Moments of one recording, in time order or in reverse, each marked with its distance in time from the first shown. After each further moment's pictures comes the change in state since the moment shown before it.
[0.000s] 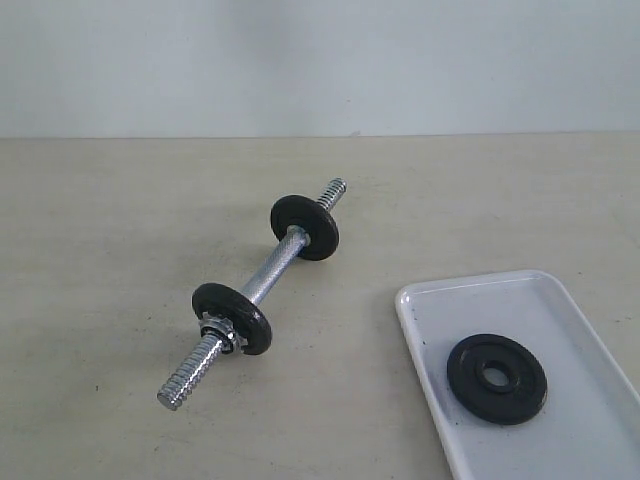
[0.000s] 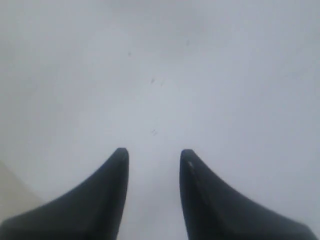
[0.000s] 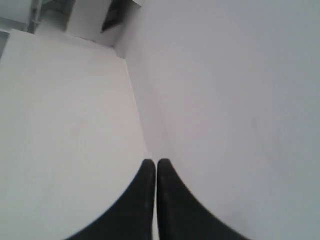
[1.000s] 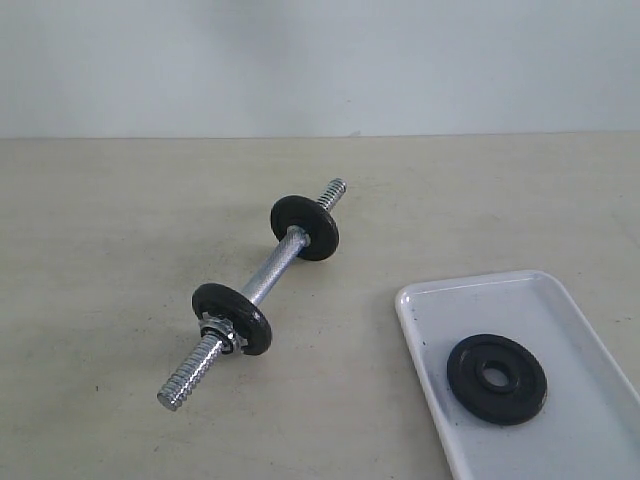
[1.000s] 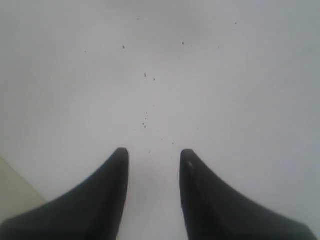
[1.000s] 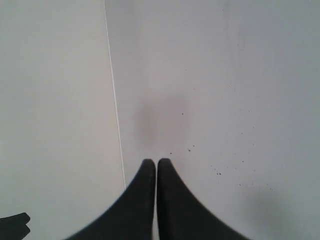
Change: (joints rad) left arm 0.000 0.000 0.000 0.095 0.024 -0.145; right arm 0.000 0.000 0.000 -0.500 0.219 0.000
